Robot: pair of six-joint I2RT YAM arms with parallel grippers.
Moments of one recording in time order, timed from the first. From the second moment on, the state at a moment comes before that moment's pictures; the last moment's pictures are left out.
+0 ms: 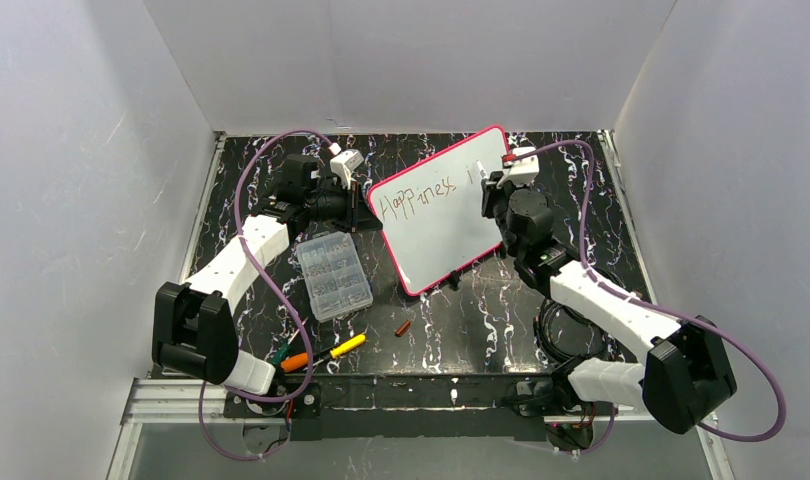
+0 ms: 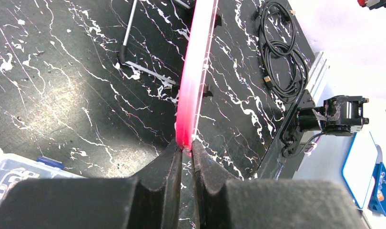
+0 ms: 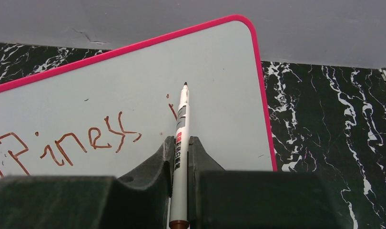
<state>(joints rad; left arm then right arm) -0.30 1.45 1.10 -0.32 0.75 -0.18 0.60 1.20 0.78 0.35 0.40 0.10</state>
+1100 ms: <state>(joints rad) -0.30 1.45 1.10 -0.32 0.75 -0.18 0.59 1.20 0.71 0.30 0.37 0.13</state>
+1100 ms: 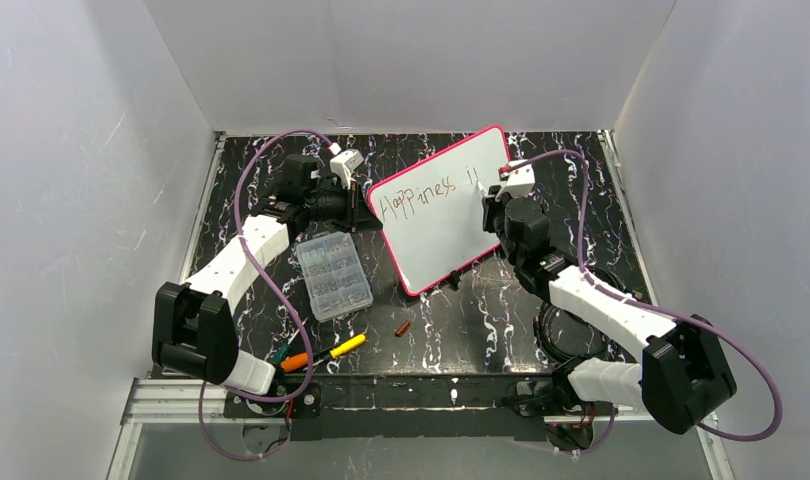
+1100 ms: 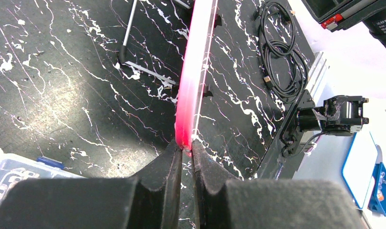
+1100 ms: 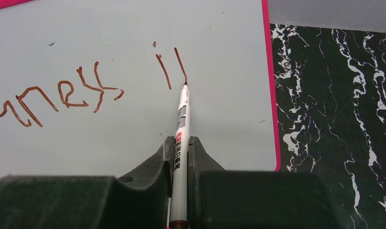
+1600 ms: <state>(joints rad) -0.30 1.45 1.10 -0.32 0.75 -0.18 0.59 1.22 0.72 0.33 0.37 0.12</state>
